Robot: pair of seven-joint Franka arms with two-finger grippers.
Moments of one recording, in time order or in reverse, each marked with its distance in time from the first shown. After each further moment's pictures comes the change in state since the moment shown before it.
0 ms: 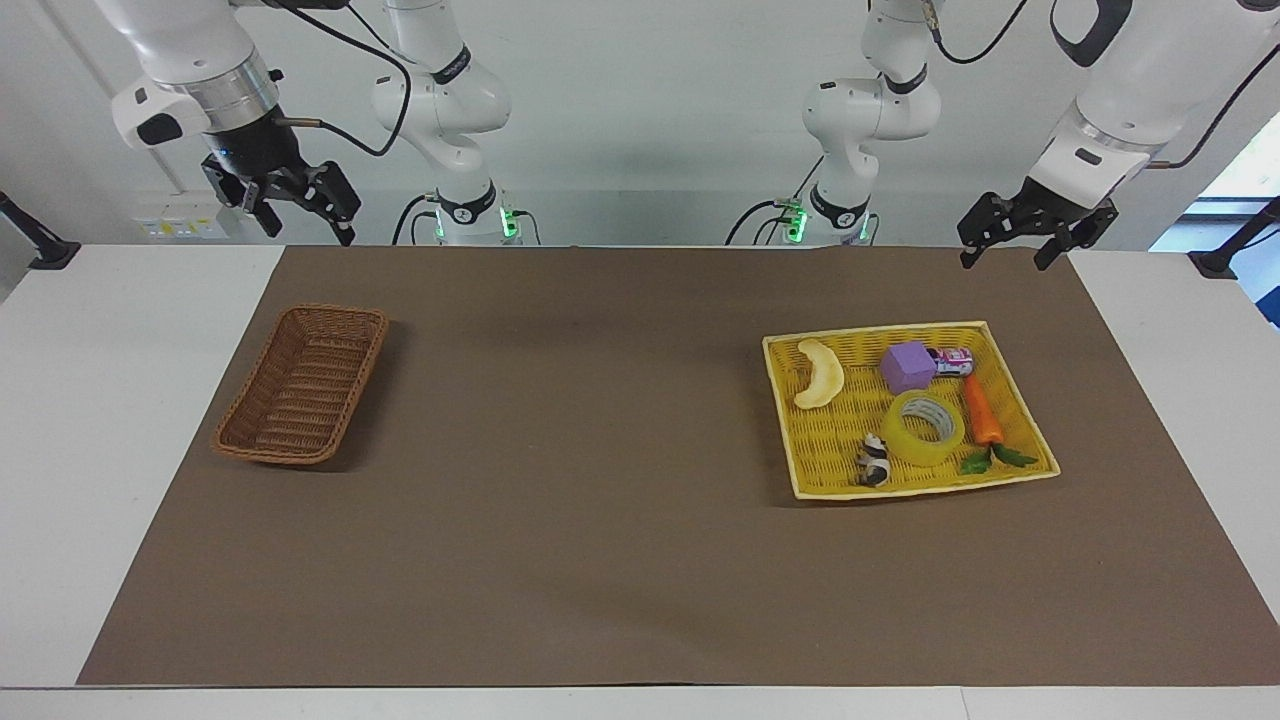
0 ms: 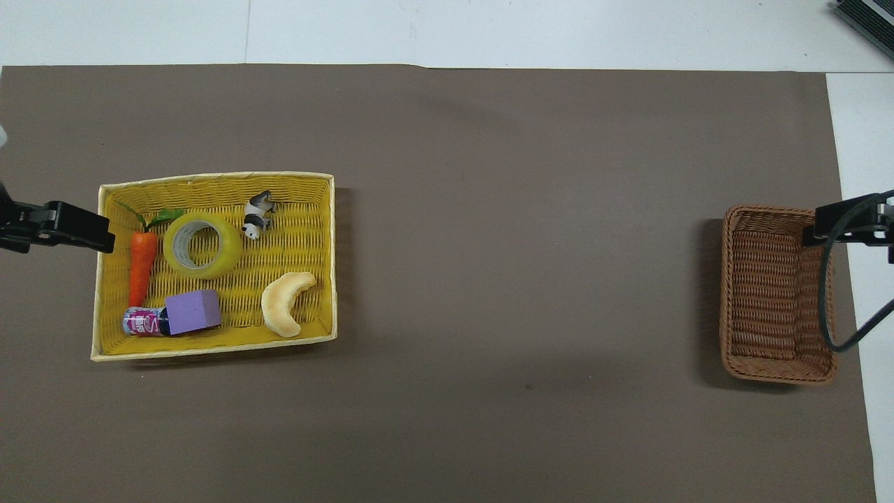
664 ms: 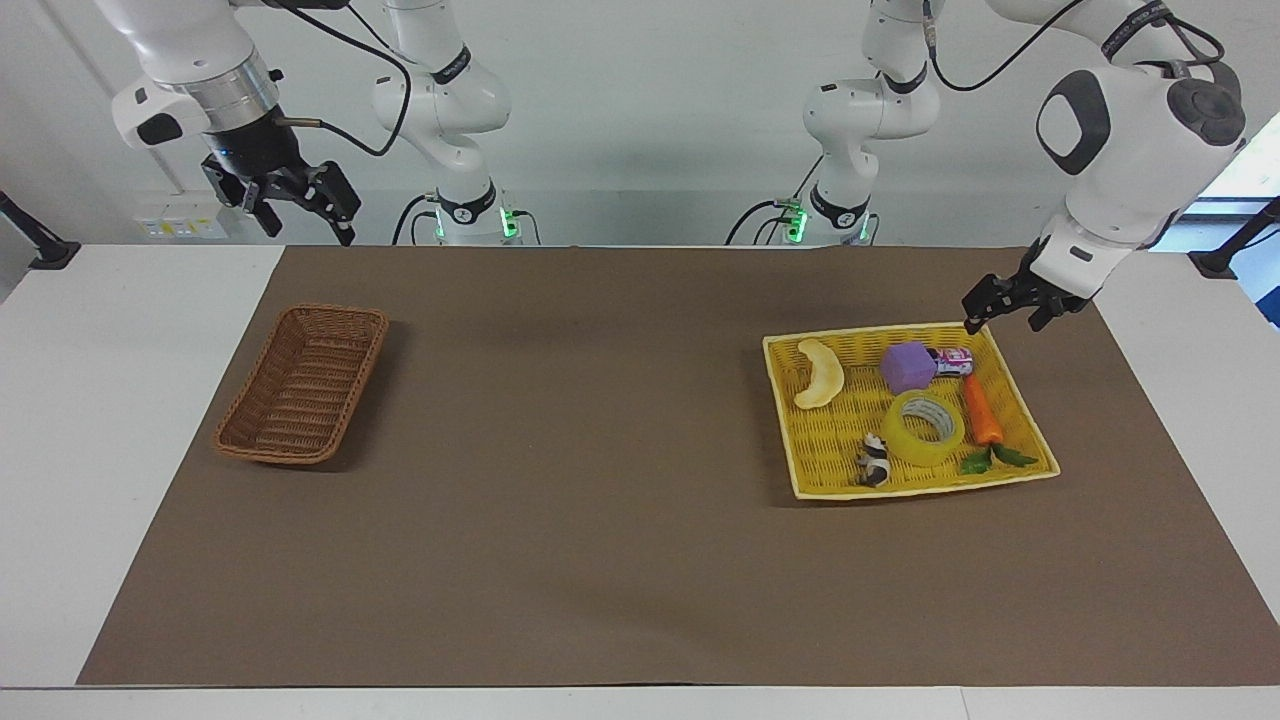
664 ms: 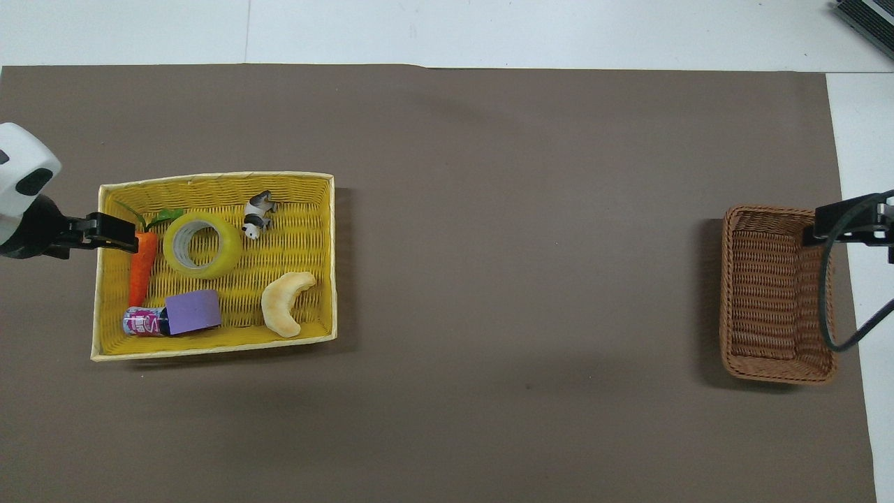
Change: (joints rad) left arm 0.072 0.003 0.004 -0.302 0.000 0.325 0.000; right arm 0.000 0.000 0.000 0.000 0.000 0.000 0.000
